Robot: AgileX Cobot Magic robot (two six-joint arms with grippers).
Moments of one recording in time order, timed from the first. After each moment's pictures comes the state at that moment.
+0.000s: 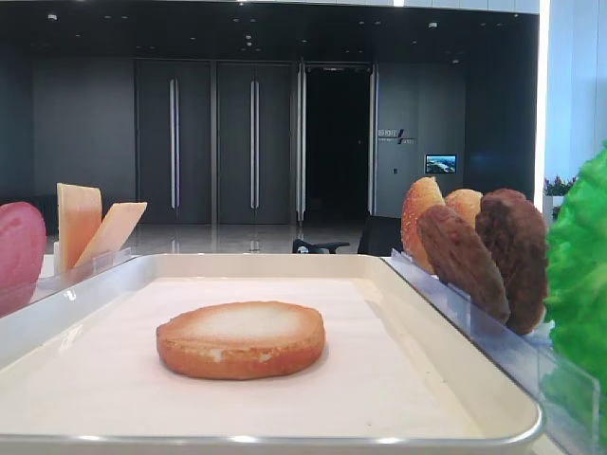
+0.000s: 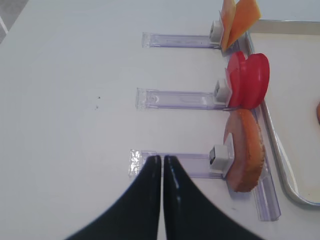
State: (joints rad) left arm -0.03 -0.02 -0.48 0.10 1.11 -0.11; right arm -0.06 -0.01 -0.50 0.01 1.14 -0.03
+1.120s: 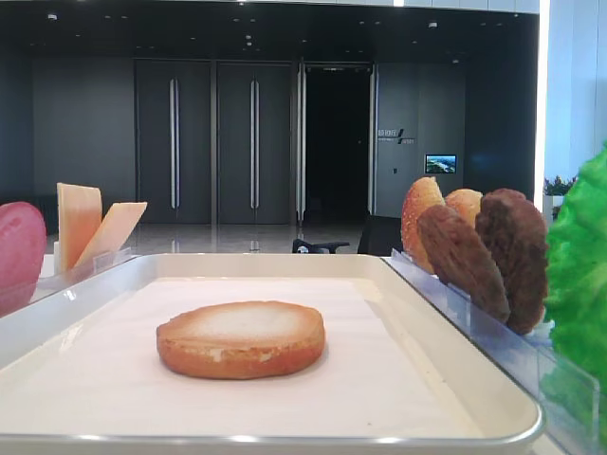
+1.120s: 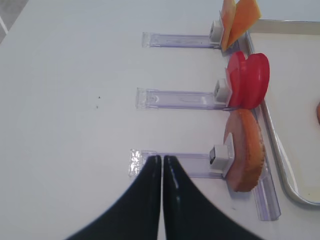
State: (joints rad) left arm -0.03 -0.02 -0.48 0.10 1.11 -0.11; right arm -0.06 0.62 -0.59 0.05 1.22 -0.04
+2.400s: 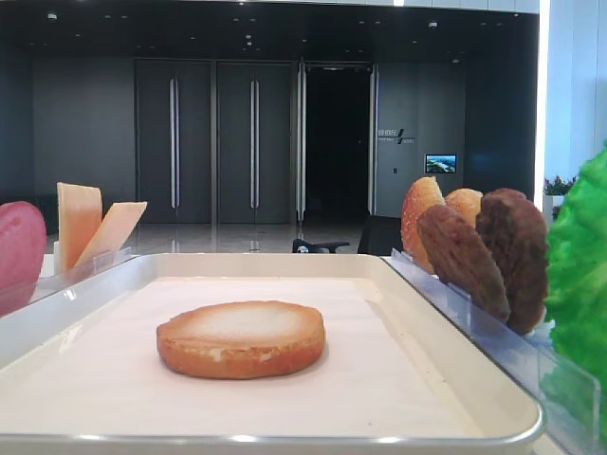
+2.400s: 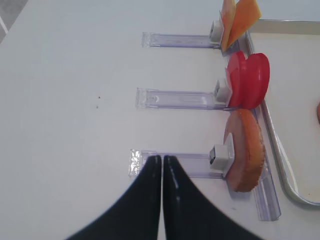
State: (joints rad) left arm -0.03 -0.02 -0.48 0.10 1.11 -0.11; right arm 0.61 1.14 -0.85 0.18 1.06 0.49
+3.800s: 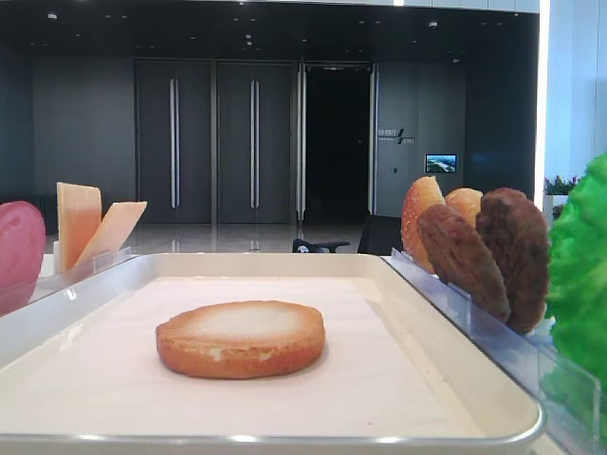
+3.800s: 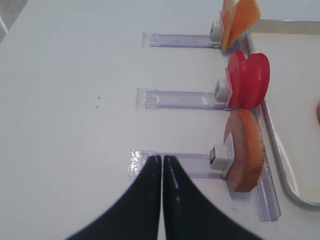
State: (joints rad) left arm -0.03 -0.02 -0.48 0.10 1.11 -0.11; right arm 0.62 1.30 -0.85 0.12 1.03 0.47
